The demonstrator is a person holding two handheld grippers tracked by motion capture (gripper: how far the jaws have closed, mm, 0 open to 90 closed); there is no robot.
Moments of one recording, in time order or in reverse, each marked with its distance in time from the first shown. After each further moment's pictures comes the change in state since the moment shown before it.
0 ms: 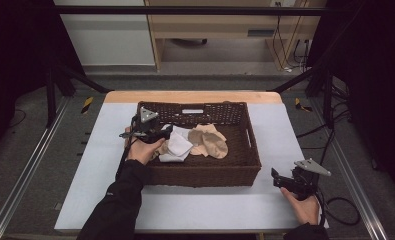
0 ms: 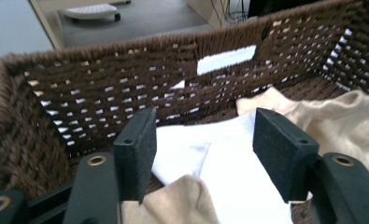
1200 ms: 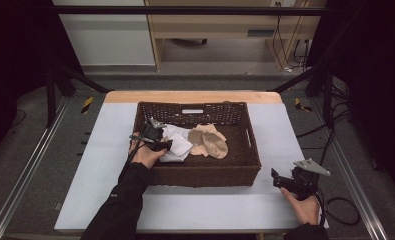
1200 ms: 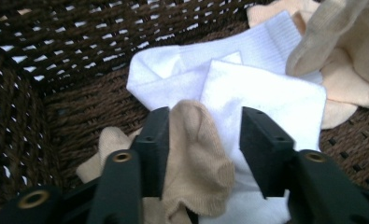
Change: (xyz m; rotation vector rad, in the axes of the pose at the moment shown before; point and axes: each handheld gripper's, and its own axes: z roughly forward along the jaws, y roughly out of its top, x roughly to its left) left arm -0.007 -0.024 0.023 0.274 0.009 0.084; right arm 0.001 0.000 0.000 0.012 -0.004 -0.005
